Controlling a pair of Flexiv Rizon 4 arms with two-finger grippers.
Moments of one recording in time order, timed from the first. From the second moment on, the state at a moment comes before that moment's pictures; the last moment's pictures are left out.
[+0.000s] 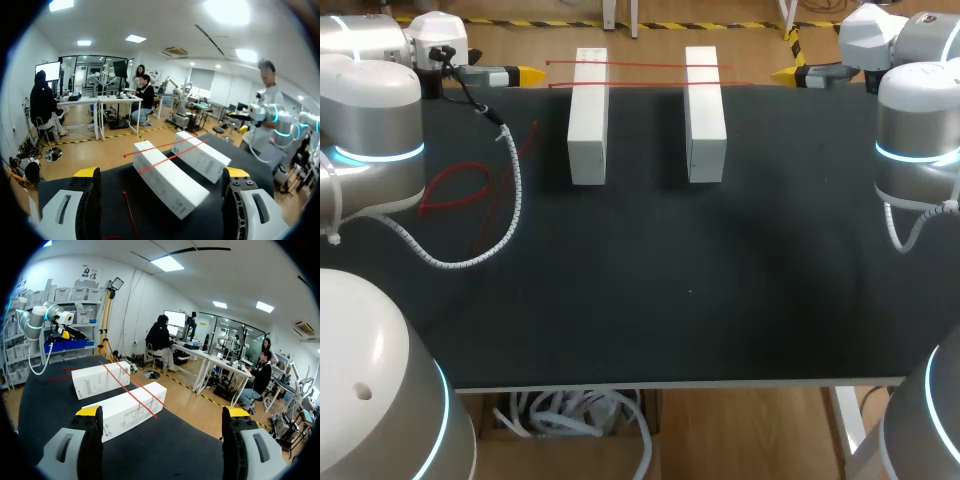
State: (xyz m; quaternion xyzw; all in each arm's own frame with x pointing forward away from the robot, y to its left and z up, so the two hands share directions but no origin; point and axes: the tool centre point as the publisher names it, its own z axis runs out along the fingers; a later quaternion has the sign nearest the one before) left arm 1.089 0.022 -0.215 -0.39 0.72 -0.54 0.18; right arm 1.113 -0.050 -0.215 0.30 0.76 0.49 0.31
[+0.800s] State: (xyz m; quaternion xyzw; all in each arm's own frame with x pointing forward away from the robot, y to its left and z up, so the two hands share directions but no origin) left arm 1.085 0.015 -0.224 -0.36 0.75 -0.53 0.18; right arm 1.113 -0.050 -0.215 0.30 0.76 0.49 0.31
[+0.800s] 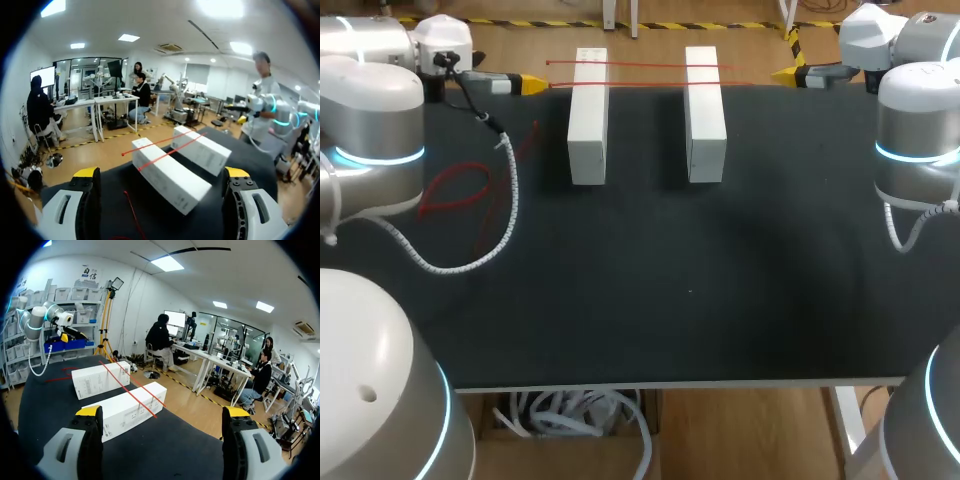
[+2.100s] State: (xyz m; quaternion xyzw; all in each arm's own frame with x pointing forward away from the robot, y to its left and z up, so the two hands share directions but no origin) left arm 1.146 -0.030 -0.268 -0.09 0.78 -0.61 0.09; right arm 1.113 -0.050 -0.215 0.30 0.76 0.49 0.31
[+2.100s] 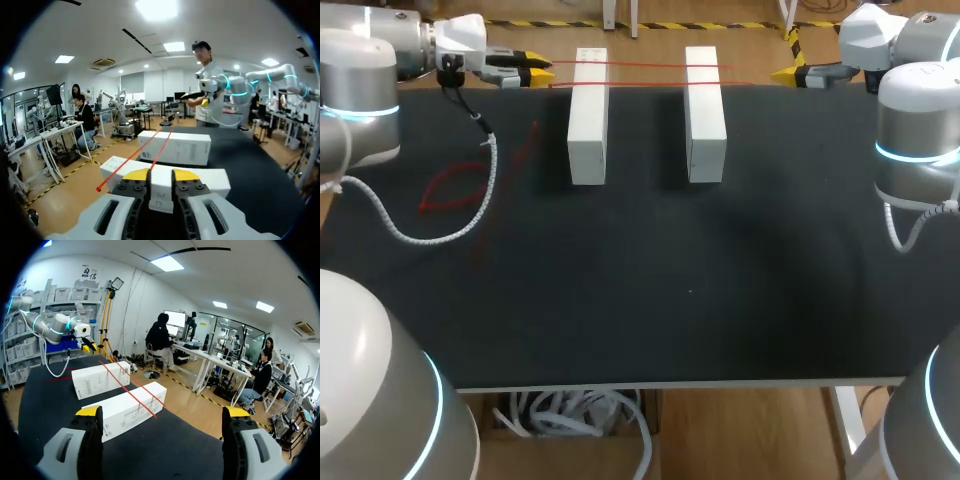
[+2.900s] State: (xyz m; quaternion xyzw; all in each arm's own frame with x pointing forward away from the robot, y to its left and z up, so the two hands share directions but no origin) left arm 1.164 -0.029 -0.296 -0.07 0.76 -0.64 0.06; right arm 1.113 -0.050 -0.215 0.30 0.76 0.49 0.31
